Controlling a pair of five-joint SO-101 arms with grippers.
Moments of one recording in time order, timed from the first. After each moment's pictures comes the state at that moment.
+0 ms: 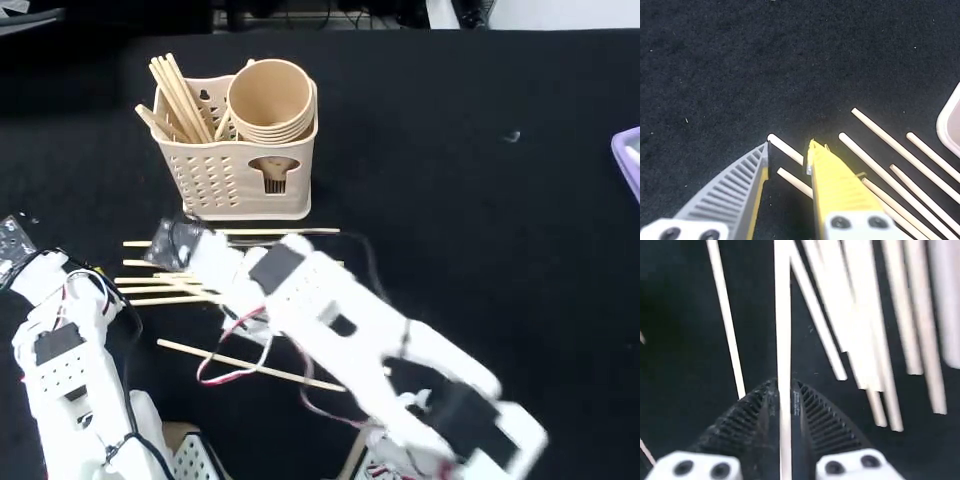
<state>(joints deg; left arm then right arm) -35.1 -57.5 78.1 34.9 11.1 -48.2 -15.9 27.7 70.3 20.4</state>
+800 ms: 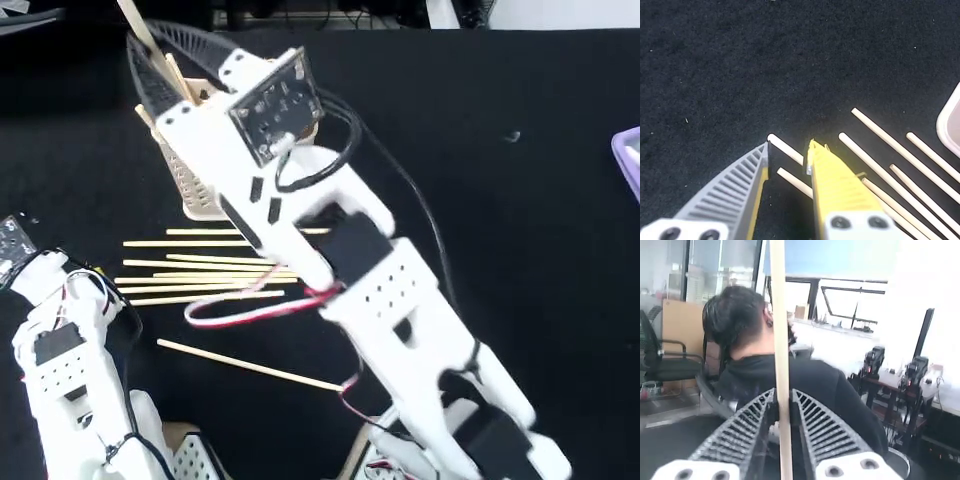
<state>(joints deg) -35.1 -57.5 78.1 34.9 11.1 -41.4 -19.7 3.9 11.5 9.3</state>
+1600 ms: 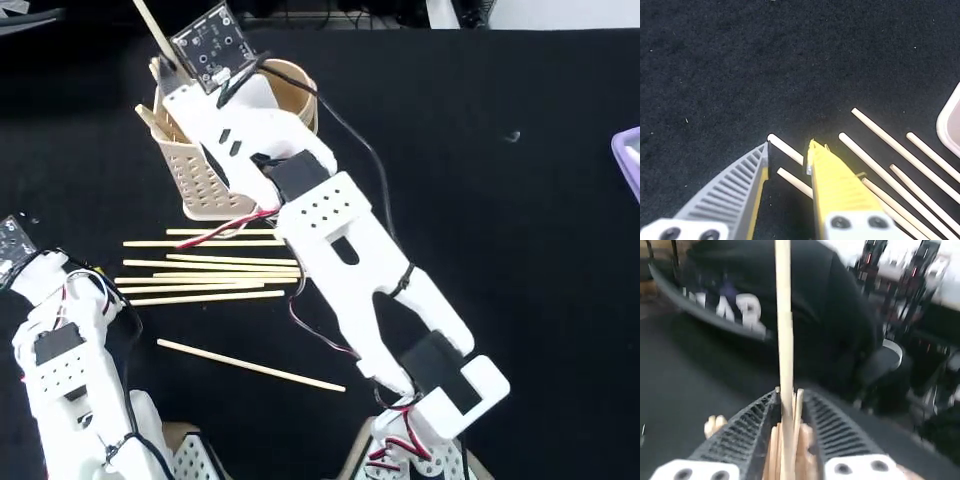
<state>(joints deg) -35.1 -57.5 78.1 34.9 11.1 -35.3 2.9 -3.0 23.2 8.7</state>
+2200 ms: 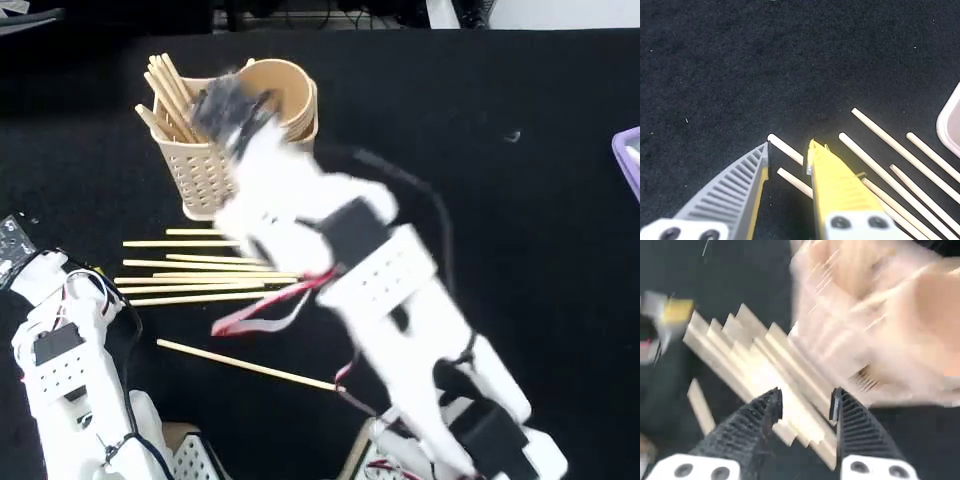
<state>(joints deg) -35.1 -57.5 78.1 34.9 11.1 -42.5 -20.8 11.7 72.2 8.8</state>
